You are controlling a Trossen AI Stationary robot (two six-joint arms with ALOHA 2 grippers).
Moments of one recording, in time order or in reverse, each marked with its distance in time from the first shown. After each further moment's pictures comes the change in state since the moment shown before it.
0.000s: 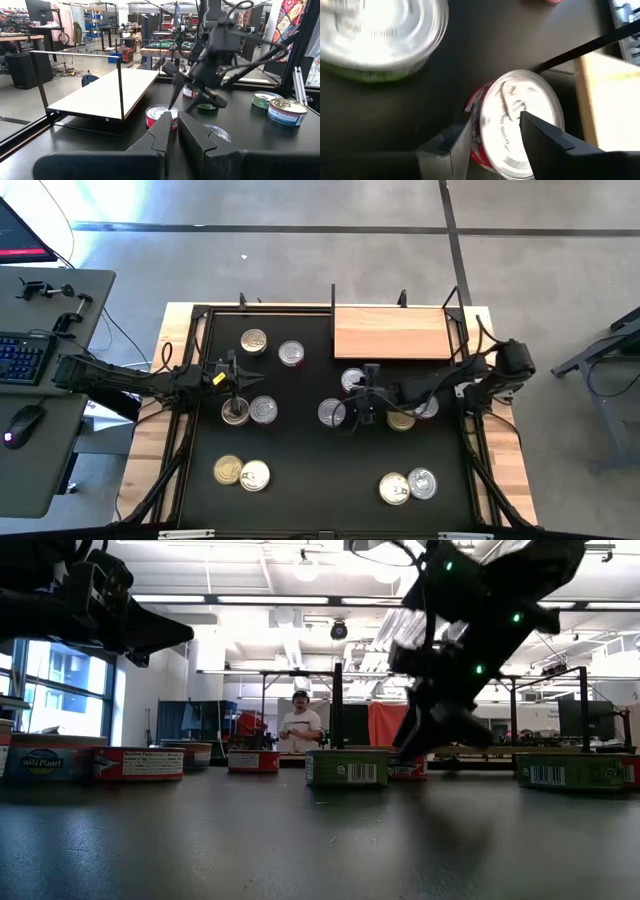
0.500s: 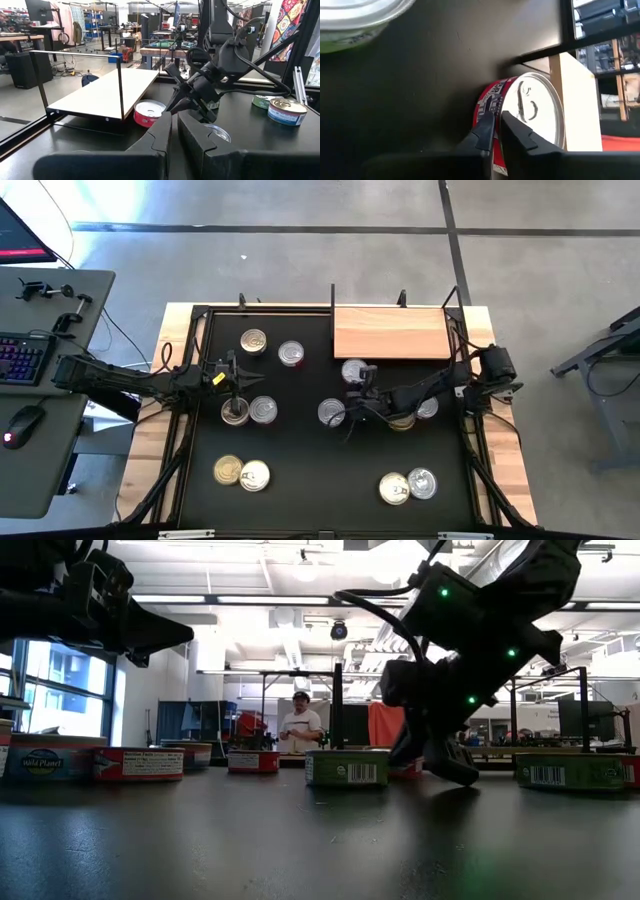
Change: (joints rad) left arm 0.000 0.000 0.000 -0.001 0.000 0.000; right arm 0.062 0.190 0.013 0.034 0.284 -0.049
